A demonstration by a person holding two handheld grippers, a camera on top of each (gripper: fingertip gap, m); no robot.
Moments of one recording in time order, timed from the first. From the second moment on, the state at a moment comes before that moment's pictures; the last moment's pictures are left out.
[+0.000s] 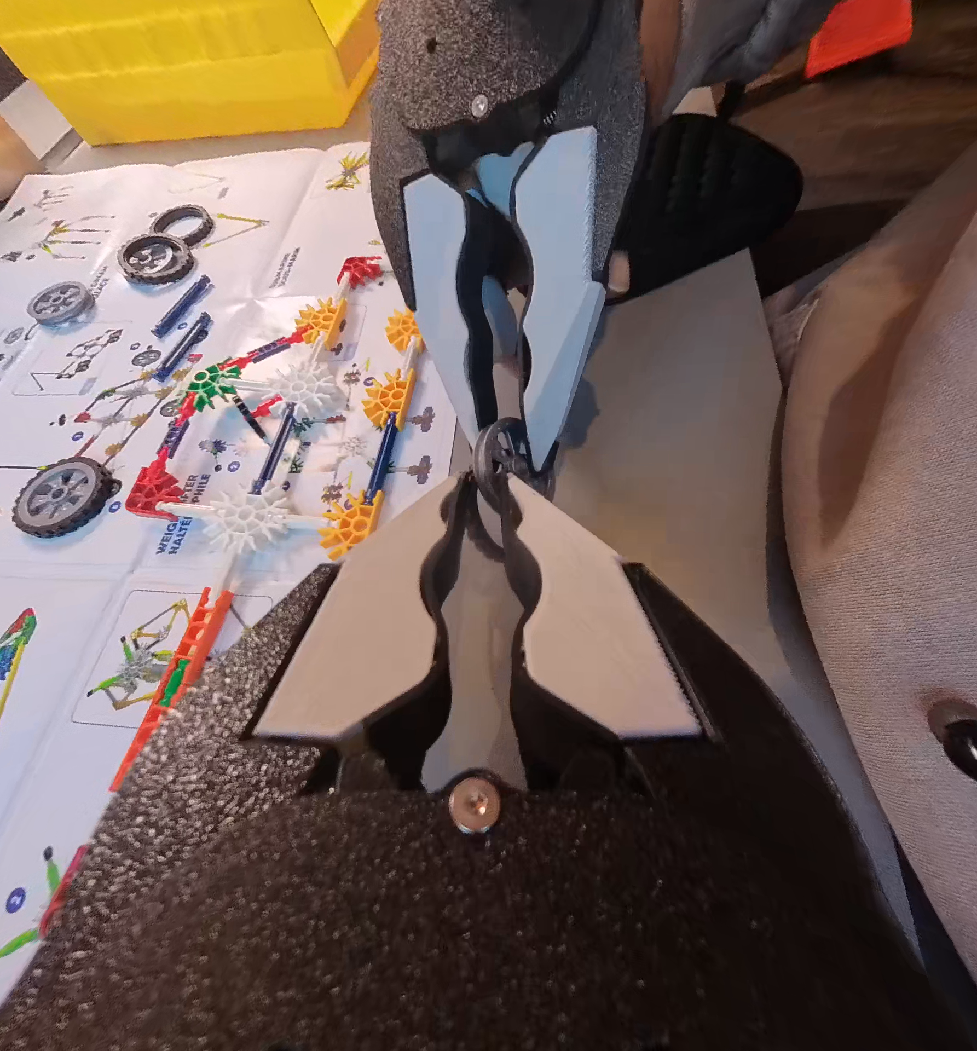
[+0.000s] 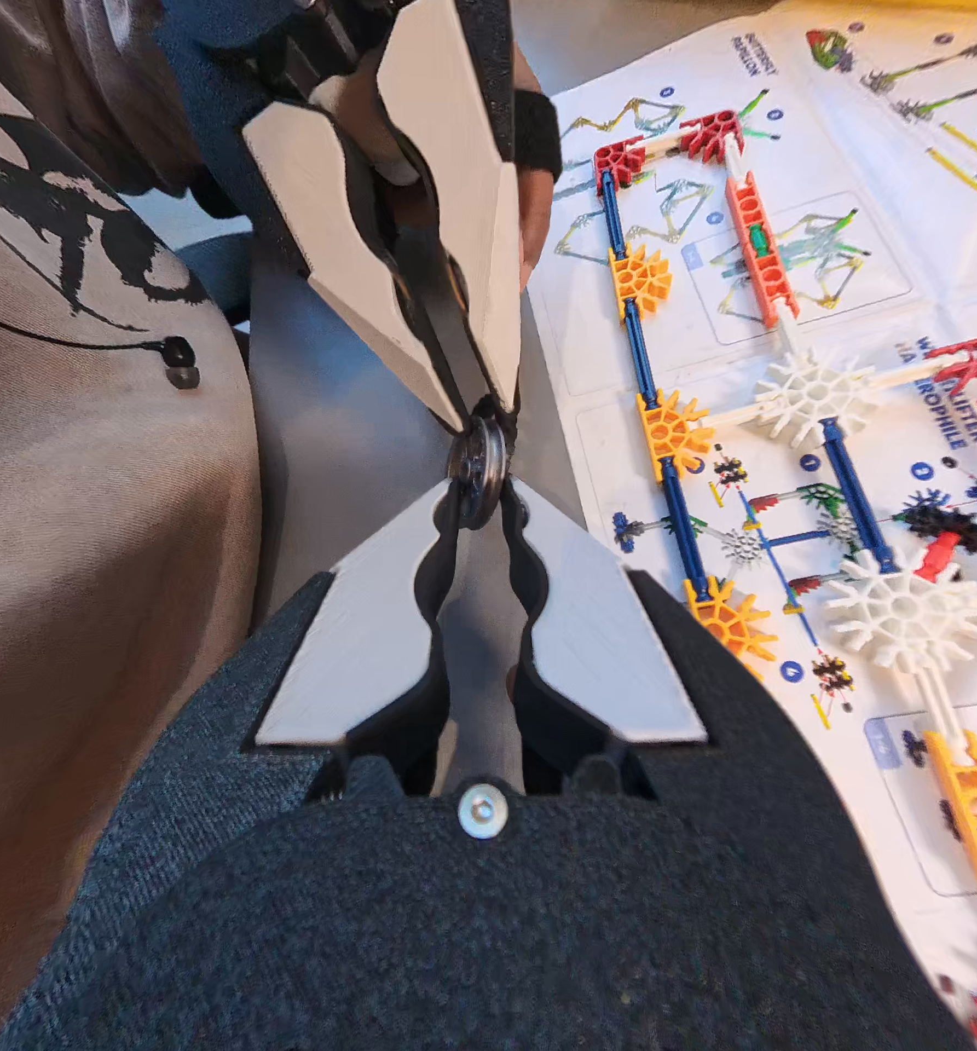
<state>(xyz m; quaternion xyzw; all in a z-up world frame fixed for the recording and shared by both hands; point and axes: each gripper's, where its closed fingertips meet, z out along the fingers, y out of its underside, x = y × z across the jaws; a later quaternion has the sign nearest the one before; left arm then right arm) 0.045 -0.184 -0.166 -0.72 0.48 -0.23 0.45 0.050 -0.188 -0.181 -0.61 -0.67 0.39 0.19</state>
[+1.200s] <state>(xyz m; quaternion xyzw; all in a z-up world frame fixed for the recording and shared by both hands) 0.032 -0.188 -0.187 -0.77 0.44 -0.30 0.33 0.025 -0.180 -0.188 -0.56 -0.75 0.26 0.25</state>
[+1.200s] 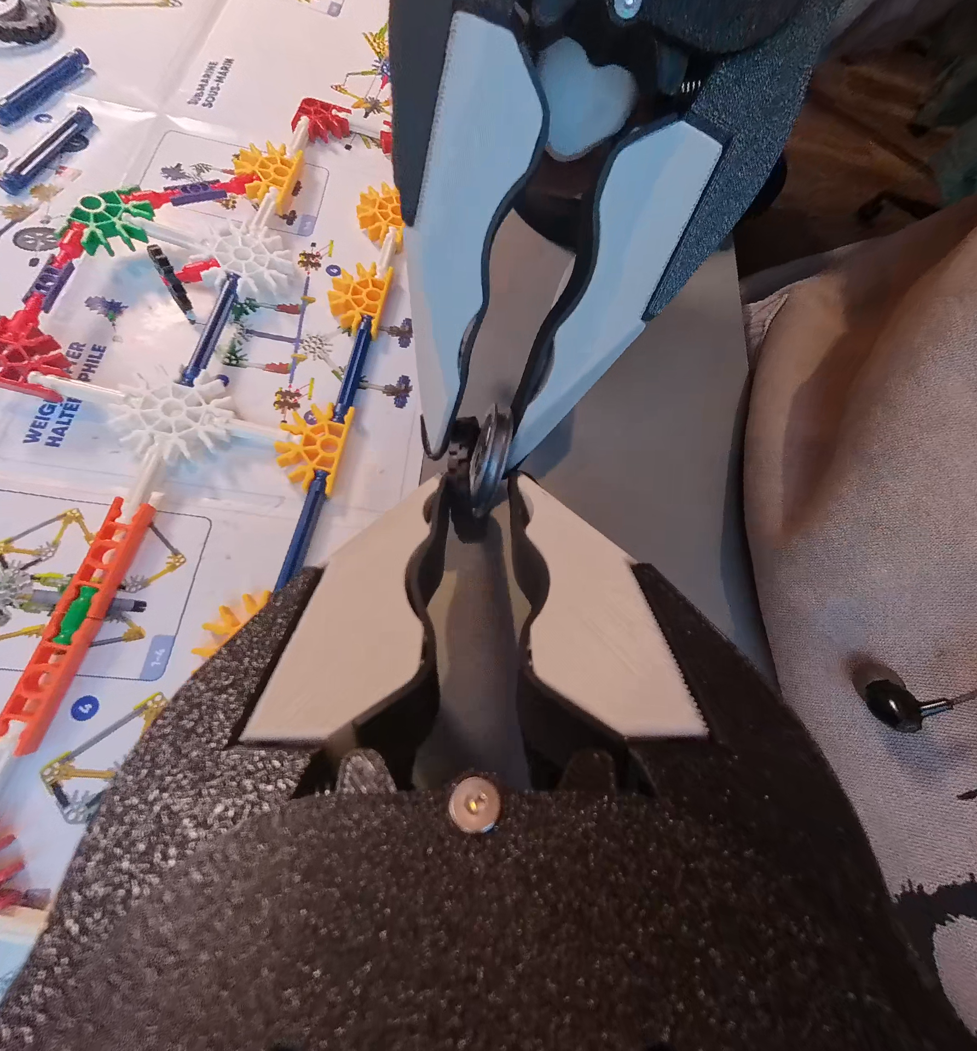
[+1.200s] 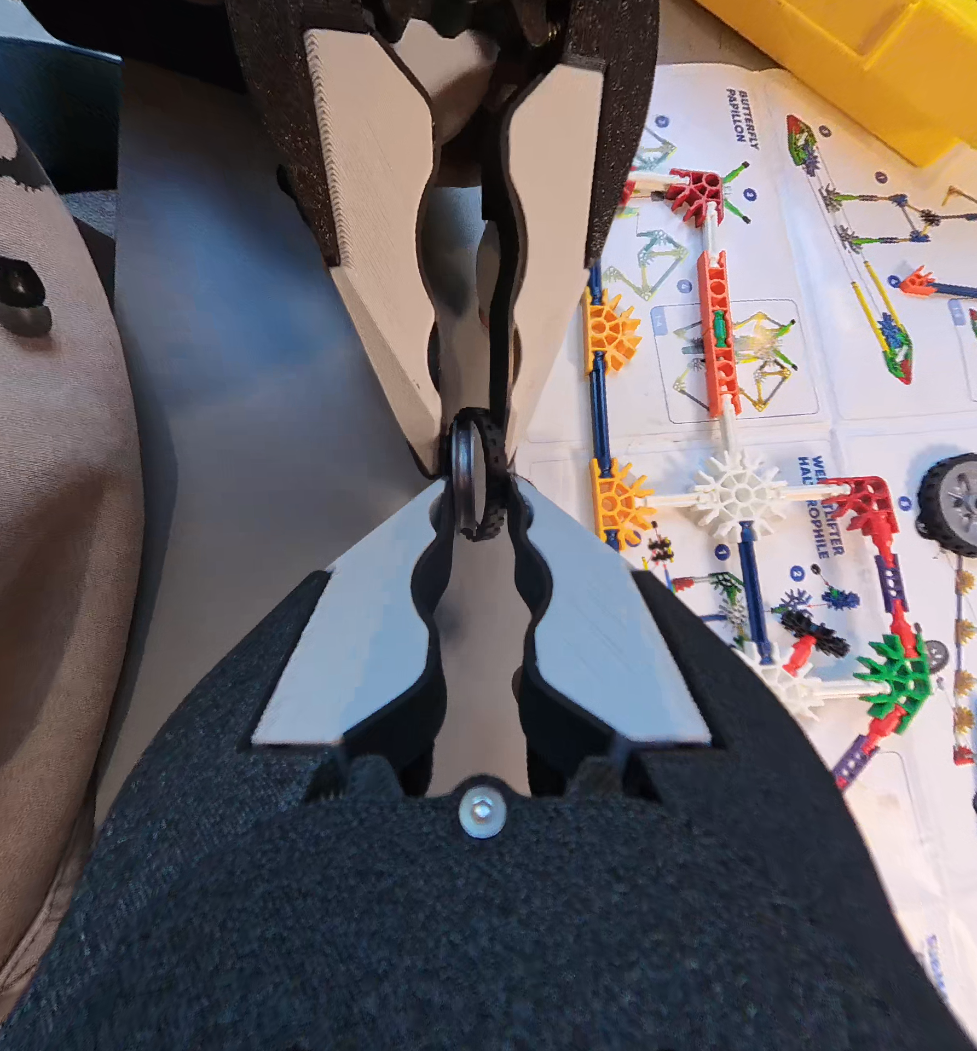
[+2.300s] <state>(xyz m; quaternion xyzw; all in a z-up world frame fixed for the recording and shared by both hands) 0.011 -0.202 -0.193 -0.77 0.49 -0.27 0.30 0.018 -0.191 -0.173 -0.54 -0.75 0.34 0.20</state>
